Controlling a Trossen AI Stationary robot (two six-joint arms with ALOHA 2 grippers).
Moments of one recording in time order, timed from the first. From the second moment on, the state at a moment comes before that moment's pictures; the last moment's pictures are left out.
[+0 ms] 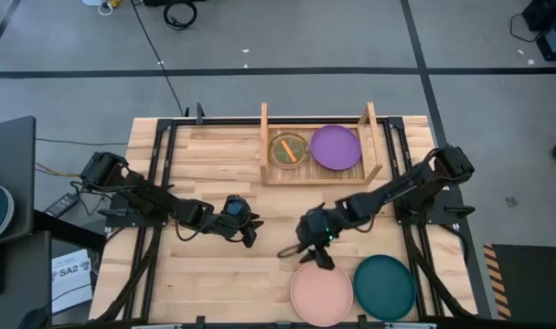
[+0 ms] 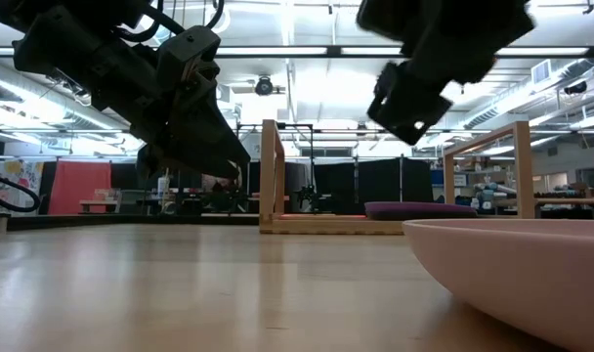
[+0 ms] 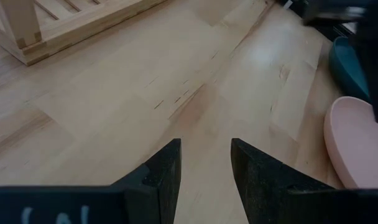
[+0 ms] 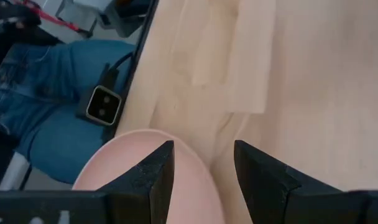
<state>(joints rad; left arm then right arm) -0.35 1.56 0.62 0.30 -0.51 -0.87 0.29 1.65 0.91 0.03 -0.30 0.37</state>
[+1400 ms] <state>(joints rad) -0.35 1.56 0.62 0.30 -0.51 -0.87 0.50 1.65 0.71 -0.04 0.00 0.52</state>
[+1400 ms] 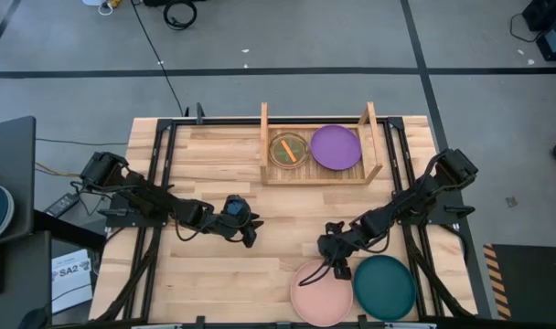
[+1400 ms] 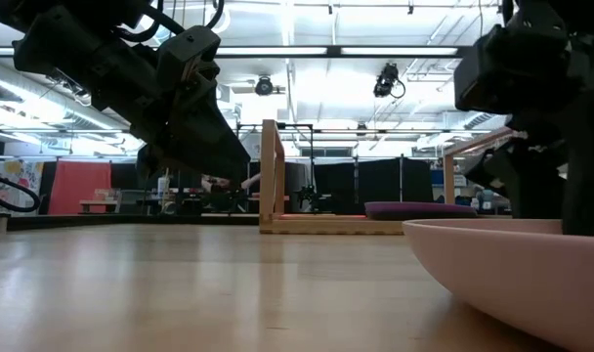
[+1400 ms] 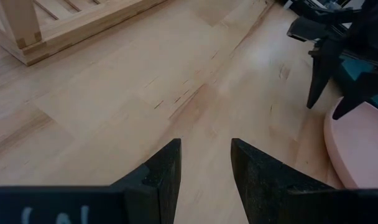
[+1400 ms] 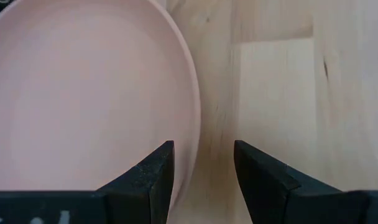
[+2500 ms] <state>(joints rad) -0.35 1.56 0.62 0.30 -0.51 -0.87 0.50 1.65 0.71 -0.03 0.01 0.54</state>
